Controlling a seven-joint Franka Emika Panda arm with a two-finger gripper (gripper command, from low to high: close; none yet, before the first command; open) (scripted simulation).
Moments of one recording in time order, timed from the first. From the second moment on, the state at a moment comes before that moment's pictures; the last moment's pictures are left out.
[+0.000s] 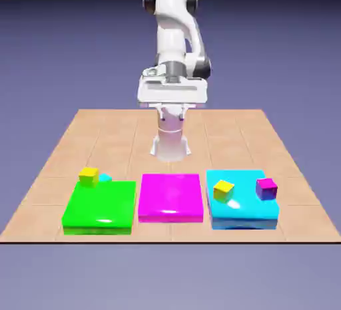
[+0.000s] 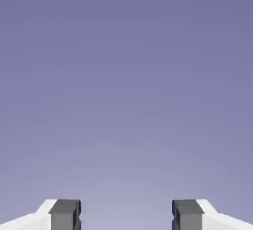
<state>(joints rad) -0.02 -0.59 0.04 -2.81 0.05 3.02 0.72</state>
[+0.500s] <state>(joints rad) -0.41 -0.83 0.57 -2.87 0.70 2.78 0.50</state>
